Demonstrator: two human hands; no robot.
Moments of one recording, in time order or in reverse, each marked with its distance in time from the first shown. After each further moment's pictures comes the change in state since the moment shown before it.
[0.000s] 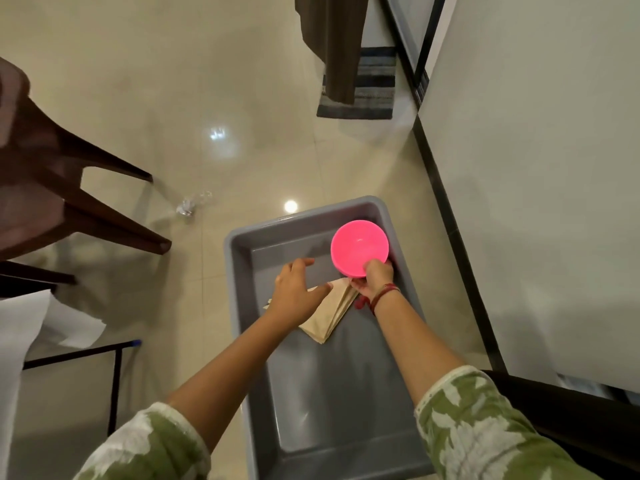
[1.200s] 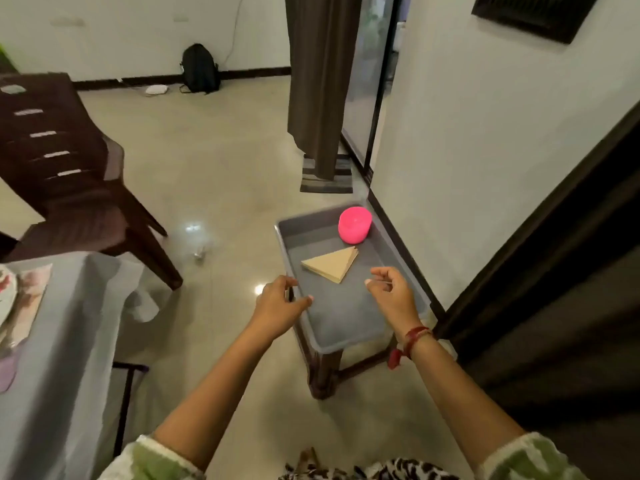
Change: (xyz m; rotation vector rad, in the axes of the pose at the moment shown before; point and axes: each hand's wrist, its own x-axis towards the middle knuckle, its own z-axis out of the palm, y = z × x) left_hand -0.352 -0.151 -0.094 -0.159 0.125 0.290; right_hand -0.374 0.192 -0.143 -0.560 -0.055 -0.927
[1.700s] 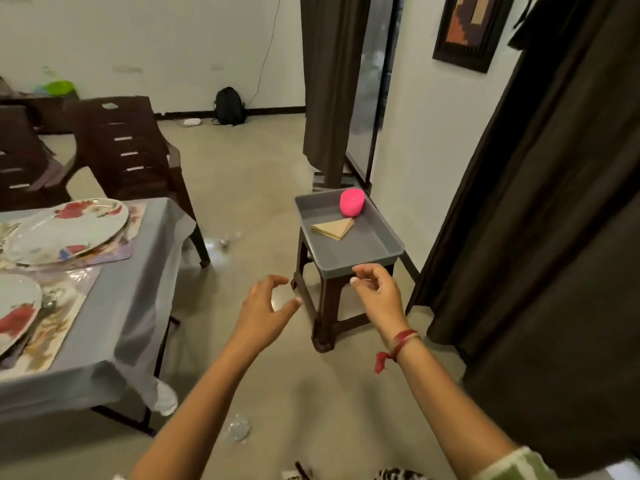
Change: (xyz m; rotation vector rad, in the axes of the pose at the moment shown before) left_hand -0.374 -0.058 -0.005 0.032 0.196 0.193; right_hand -0.357 0.001 -0.050 0.124 -0.027 -0.164
